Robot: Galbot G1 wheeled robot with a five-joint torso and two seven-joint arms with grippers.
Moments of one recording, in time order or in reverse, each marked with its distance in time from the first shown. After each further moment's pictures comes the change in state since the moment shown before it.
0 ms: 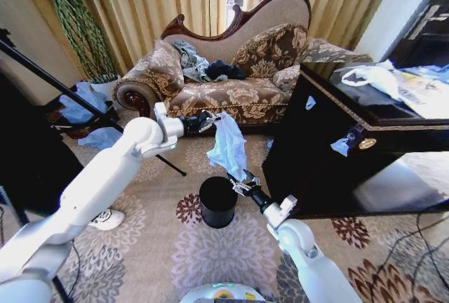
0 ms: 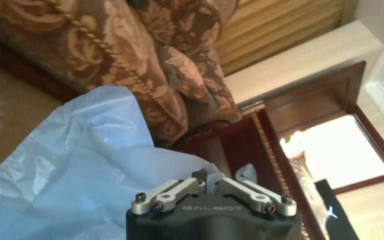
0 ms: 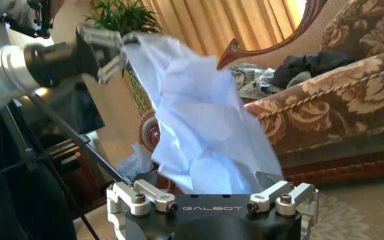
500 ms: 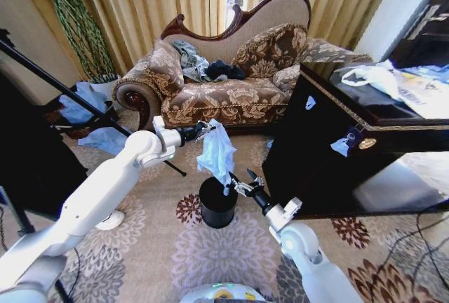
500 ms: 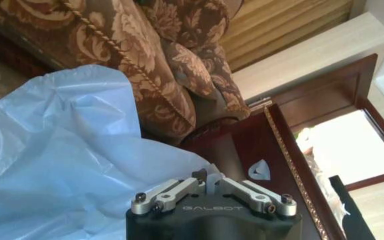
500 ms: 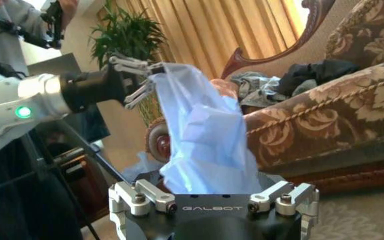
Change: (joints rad) left arm -0.020 -0.009 0.051 0.031 0.047 -0.001 0.027; right arm -0.029 0.015 -0.031 0.049 -0.008 0.026 0.024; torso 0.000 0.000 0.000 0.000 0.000
